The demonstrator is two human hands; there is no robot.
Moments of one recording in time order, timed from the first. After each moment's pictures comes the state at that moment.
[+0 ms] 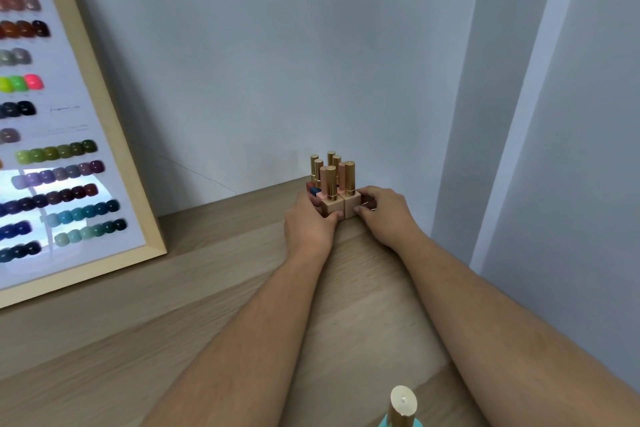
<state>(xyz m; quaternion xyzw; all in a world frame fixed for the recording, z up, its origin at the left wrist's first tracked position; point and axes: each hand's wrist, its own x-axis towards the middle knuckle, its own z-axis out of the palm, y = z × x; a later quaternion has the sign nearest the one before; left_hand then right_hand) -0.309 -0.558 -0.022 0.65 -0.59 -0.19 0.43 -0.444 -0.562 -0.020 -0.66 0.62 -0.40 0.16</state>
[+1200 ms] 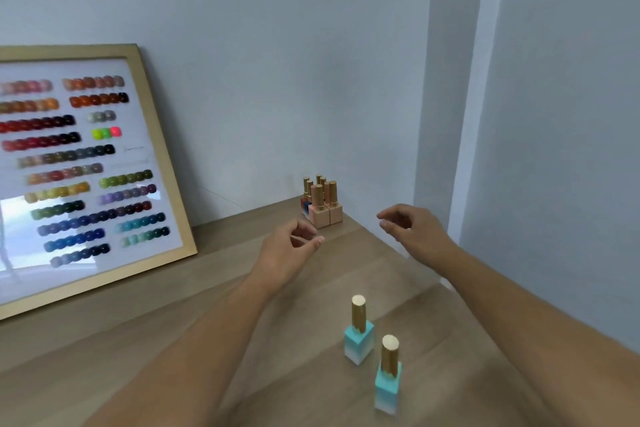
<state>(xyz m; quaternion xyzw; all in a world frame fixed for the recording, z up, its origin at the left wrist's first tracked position) -0.256 -0.423 0.028 0.51 -0.71 -0.29 0.41 -0.494 -0.414 0.027 -0.64 0.57 -0.46 0.22</state>
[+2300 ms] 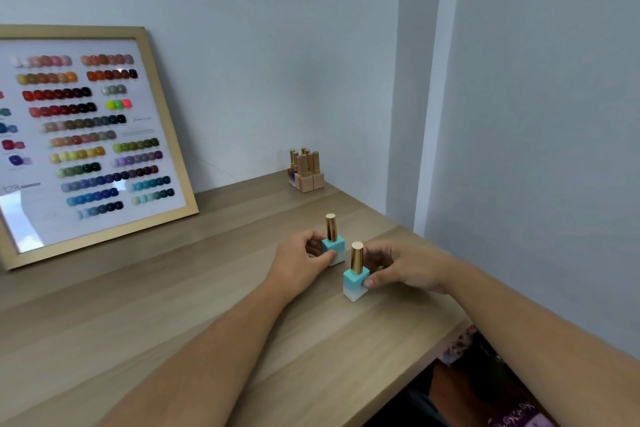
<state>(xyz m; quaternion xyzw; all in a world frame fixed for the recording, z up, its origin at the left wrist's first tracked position) -0.271 -0.320 -0.021 0.47 -0.74 -0.29 0.38 -0.471 -0.260 0.013 -0.71 0.50 -0.20 0.44</state>
